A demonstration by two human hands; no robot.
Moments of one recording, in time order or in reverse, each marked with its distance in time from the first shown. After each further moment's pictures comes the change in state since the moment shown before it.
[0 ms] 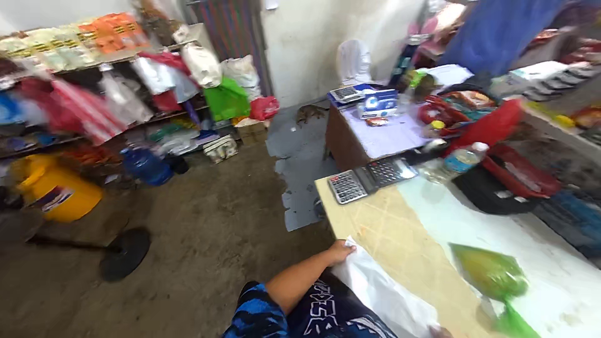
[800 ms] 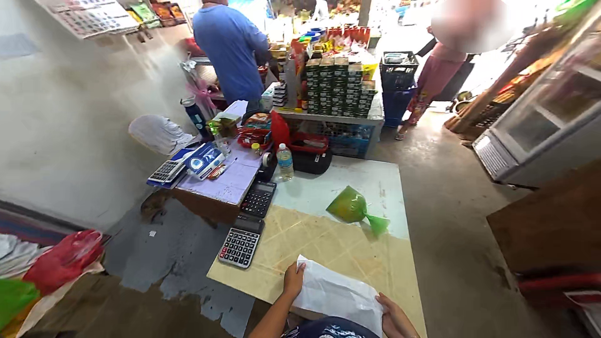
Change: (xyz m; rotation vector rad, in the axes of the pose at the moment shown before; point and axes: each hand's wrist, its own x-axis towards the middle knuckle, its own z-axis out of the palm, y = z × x) left_hand 0.098 0.023 0.066 0.684 -0.198 0.231; right_hand -0.026 0.025 0.028 0.734 0.616 0.189
